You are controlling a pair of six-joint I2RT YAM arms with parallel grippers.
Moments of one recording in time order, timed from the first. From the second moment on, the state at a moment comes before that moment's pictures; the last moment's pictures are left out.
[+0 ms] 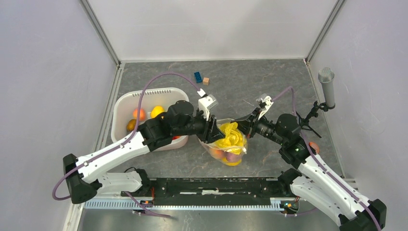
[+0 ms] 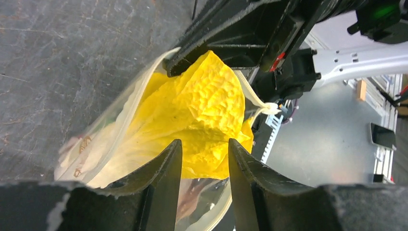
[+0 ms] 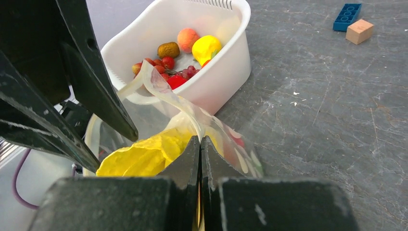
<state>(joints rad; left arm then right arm) -1.00 1.12 1.07 -0.35 0.22 -0.37 0.58 0.72 0.55 0.09 -0.40 0.35</state>
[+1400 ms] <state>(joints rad) -1.09 1.42 1.03 -0.18 0.06 -0.30 0.58 0.68 0.61 -0.05 -0.18 0.27</state>
